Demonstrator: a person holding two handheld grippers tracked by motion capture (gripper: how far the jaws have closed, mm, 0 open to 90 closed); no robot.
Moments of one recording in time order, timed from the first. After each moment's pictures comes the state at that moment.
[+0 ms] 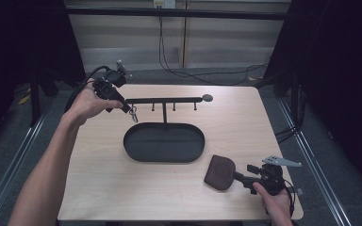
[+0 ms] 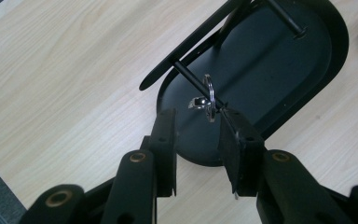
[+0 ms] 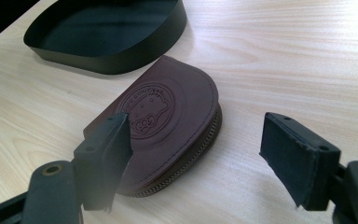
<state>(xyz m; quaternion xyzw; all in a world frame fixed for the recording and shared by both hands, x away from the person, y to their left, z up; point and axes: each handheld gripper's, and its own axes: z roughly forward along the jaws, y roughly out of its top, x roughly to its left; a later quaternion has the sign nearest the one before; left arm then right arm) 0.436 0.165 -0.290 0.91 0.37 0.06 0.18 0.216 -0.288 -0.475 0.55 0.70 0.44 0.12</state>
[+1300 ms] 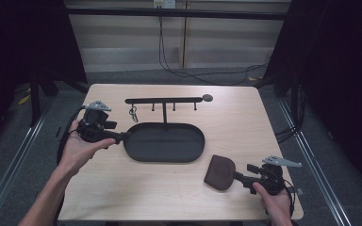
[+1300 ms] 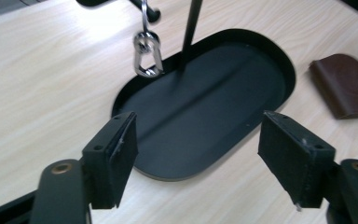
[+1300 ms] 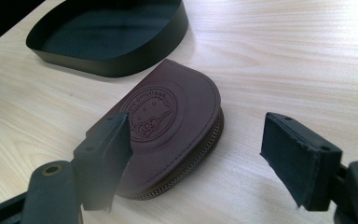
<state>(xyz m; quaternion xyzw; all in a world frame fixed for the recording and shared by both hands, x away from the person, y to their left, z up) 0.339 0.212 -0.356 0.84 0.38 0.09 0.38 0.215 -0.287 -0.474 0.55 0.70 0.44 0.12</state>
